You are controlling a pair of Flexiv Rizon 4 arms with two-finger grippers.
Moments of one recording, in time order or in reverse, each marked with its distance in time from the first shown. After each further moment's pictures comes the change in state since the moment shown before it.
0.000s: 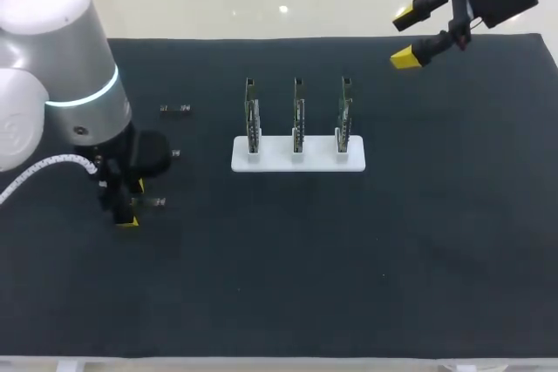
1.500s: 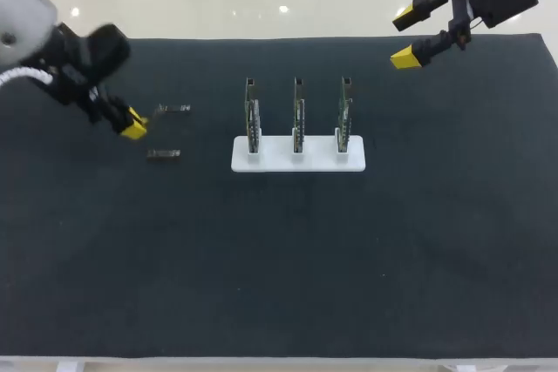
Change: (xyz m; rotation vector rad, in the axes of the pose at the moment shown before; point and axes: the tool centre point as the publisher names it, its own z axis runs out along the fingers) left arm -0.041 0.037 -0.140 0.020 -0.475 -0.347; right arm 0.000 0.000 0.000 0.000 0.000 0.000
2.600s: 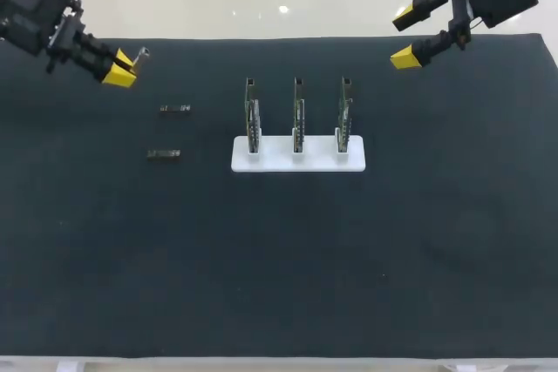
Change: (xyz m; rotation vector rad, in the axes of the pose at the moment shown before) left arm -0.043 0.025 -0.052 0.213 -0.325 0.282; right arm 0.000 0.000 0.000 0.000 0.000 0.000
